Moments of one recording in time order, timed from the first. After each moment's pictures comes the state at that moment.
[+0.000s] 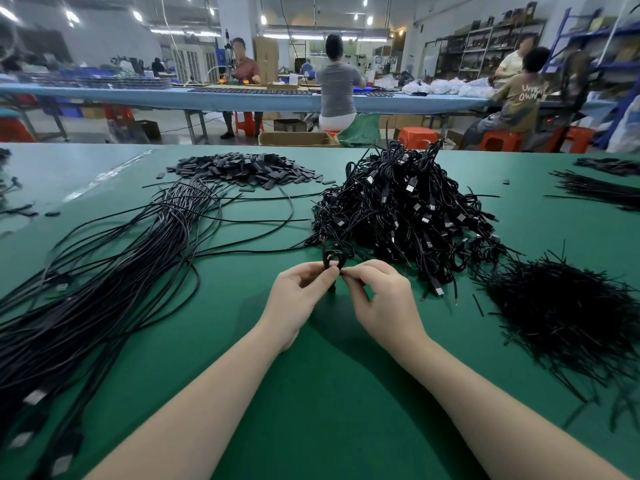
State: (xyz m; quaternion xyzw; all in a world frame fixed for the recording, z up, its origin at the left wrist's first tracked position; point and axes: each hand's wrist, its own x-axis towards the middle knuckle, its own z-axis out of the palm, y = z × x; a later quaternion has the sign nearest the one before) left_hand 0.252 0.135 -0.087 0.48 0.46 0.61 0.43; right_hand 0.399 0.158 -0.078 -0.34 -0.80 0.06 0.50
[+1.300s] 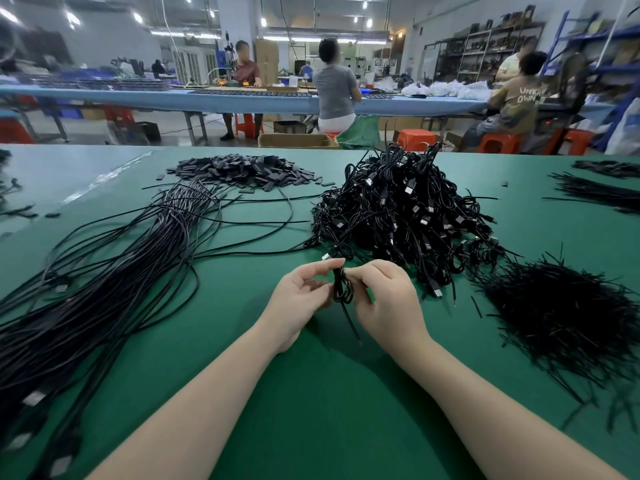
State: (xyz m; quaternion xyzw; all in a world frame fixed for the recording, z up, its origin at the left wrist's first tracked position) left_hand 0.251 0.134 -0.085 0.49 0.44 0.58 0.48; right_hand 0.404 0.160 -0.078 -0.33 -0.80 -0.06 0.50
